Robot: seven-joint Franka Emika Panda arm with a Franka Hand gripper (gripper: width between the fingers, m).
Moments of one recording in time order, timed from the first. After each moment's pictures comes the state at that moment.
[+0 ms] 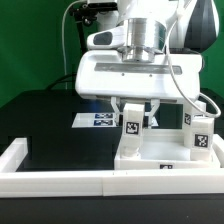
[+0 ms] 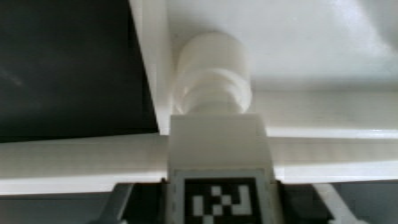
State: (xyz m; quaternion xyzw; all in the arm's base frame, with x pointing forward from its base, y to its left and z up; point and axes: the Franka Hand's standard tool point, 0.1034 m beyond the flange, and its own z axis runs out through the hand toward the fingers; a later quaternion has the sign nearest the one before) arm 0.580 -0.002 0.074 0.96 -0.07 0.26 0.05
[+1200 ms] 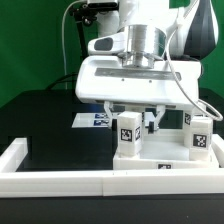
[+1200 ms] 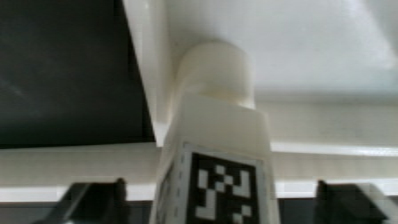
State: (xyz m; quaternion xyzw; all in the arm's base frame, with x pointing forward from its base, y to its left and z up) arm 0.578 -0.003 0.066 0.96 -0.07 0.27 0.05
